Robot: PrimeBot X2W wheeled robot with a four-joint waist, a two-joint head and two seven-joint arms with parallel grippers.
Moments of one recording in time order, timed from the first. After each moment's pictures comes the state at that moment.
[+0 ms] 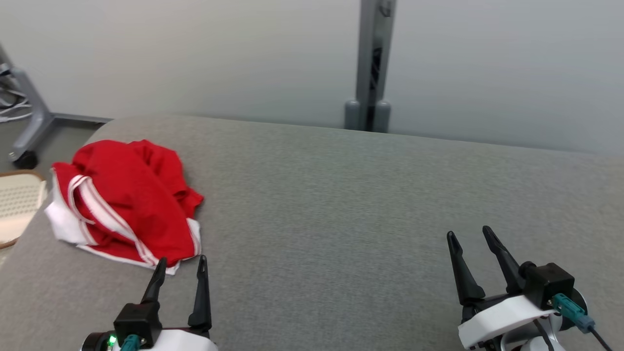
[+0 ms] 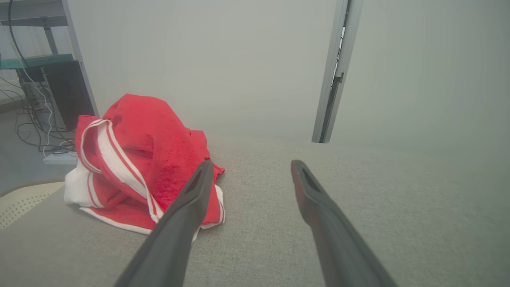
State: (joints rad) left arm 0.02 0.05 -0.13 0.24 -0.18 0.10 -0.26; right arm -0.11 -0.05 0.14 0.32 0.21 0.13 -0.26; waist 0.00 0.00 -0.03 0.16
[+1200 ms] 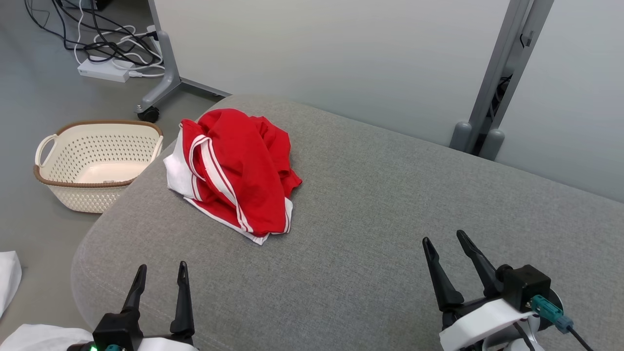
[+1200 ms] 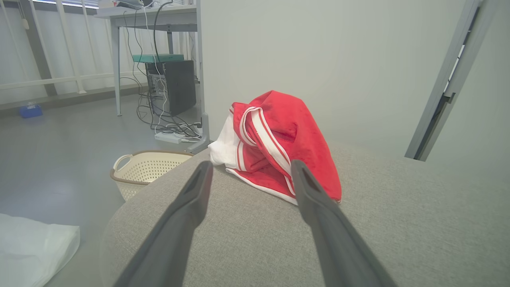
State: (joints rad) left arm 0.06 0.05 -0.05 0.20 -0.17 0.08 -0.26; right arm -0.12 -0.05 0.24 0.33 0.25 0.13 -0.26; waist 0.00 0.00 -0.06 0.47
